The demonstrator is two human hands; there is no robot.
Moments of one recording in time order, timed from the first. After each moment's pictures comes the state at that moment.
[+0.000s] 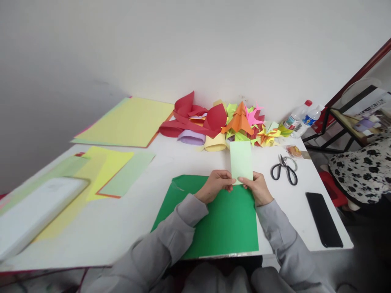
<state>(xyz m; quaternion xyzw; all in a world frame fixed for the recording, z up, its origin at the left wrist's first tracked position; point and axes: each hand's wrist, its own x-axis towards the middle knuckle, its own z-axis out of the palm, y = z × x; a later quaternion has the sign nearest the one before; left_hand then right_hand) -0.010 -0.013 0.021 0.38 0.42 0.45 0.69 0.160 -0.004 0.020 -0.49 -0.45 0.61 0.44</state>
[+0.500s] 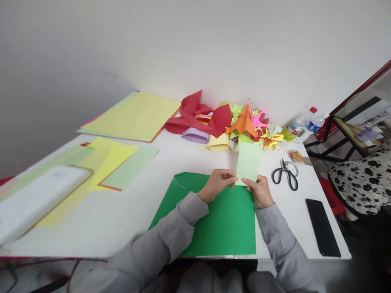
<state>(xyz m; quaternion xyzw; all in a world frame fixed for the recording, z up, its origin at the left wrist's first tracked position) -0.006 -0.014 0.025 0.43 0.43 0.53 0.60 0.161 -0.004 0.021 -0.50 -0.43 0.59 0.47</state>
